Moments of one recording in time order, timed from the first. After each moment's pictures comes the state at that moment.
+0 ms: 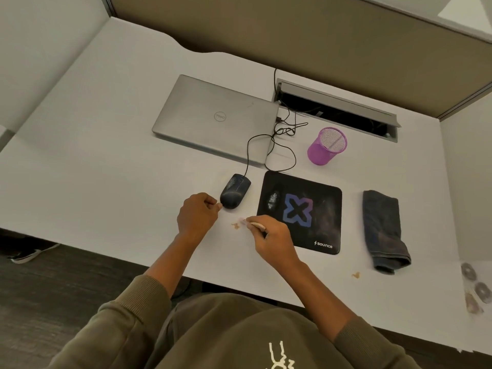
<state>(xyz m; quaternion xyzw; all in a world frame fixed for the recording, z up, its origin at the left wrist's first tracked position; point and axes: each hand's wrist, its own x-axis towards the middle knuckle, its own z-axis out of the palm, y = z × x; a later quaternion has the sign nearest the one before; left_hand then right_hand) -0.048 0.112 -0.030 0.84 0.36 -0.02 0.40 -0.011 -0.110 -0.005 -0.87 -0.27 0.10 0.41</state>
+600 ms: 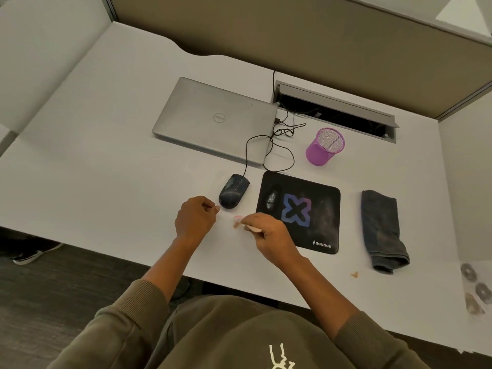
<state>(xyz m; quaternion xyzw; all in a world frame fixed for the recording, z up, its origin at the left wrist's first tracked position) -0.057 0.106 -0.027 0.84 0.37 0.00 0.39 -0.002 -0.113 0.006 -0.87 -0.34 0.13 0.34</state>
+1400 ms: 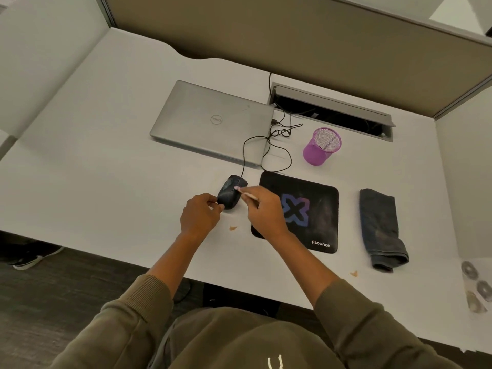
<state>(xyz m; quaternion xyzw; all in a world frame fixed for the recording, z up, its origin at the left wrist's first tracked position) -0.042 0.098 -0.024 0.85 0.35 -0.01 0.39 0.038 -0.072 0.014 -0.86 -0.26 0.08 0.44</state>
